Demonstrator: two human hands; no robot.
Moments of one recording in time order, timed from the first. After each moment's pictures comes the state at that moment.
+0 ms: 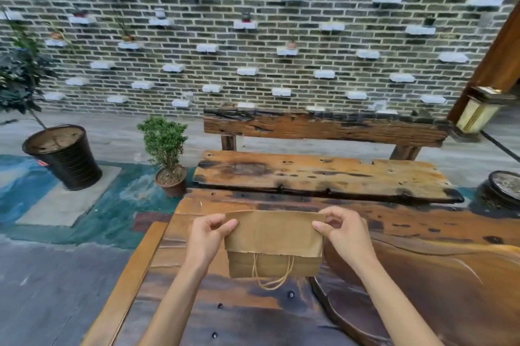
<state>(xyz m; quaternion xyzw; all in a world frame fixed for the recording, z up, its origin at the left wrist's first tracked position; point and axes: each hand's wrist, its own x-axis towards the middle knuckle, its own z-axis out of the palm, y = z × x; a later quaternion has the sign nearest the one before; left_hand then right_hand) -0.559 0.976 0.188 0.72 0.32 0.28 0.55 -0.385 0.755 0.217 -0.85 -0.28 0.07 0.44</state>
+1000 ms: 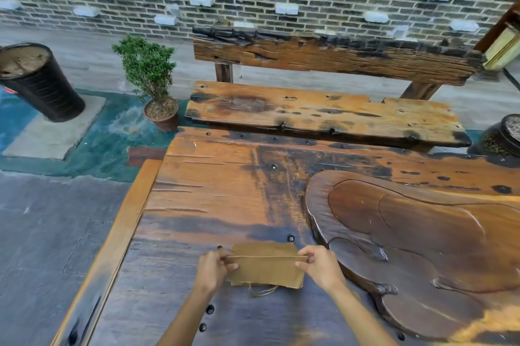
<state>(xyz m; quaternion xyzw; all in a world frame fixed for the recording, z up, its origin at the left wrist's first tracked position) -0.604 0.952 -0.023 0.75 0.45 -0.05 0.48 -0.425 0.749 0.003 -0.90 -0.19 0.34 0.22</state>
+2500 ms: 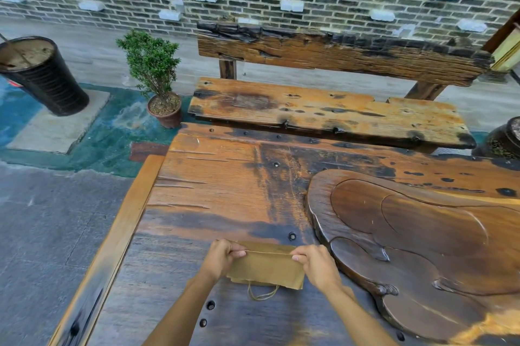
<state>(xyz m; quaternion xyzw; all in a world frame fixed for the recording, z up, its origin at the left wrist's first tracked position) -0.586 0.961 -0.036 0.78 0.36 -0.06 0.50 -0.428 0.753 -0.019 -0.90 -0.32 0.27 0.16</state>
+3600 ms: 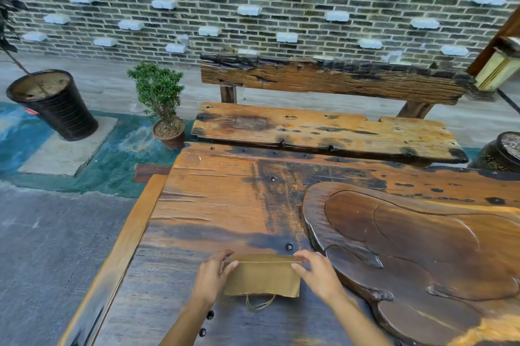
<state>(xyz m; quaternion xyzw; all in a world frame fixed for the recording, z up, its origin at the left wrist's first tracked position) -0.625 0.937 -0.014 0.83 0.37 0.03 0.40 -0.431 0.727 -0.002 -0.89 -0.29 0.29 0.22</state>
